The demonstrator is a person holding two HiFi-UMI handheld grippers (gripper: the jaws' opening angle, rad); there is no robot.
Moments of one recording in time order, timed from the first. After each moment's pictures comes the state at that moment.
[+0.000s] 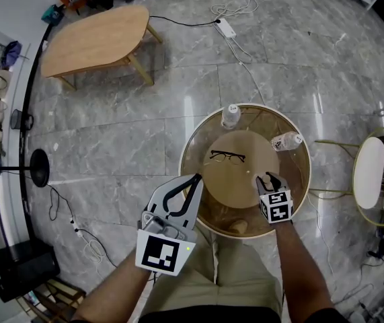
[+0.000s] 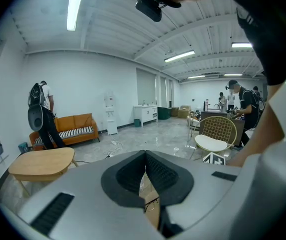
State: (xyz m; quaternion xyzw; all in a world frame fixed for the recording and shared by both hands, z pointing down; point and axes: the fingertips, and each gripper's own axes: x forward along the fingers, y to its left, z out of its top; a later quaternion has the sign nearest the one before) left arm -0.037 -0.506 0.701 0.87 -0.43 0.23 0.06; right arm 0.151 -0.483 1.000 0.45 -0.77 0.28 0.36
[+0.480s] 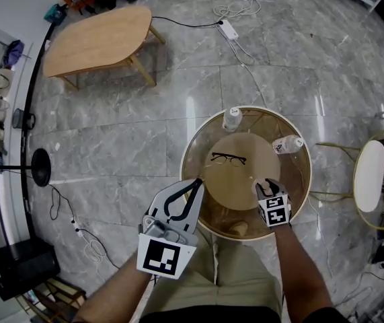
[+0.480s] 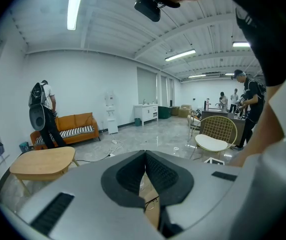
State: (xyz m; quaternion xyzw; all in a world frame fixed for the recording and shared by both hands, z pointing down) left arm -0.039 -0.504 0.700 0.87 -0.44 0.23 0.06; right arm 0.151 -0.465 1.024 0.43 -0.76 0.28 0.39
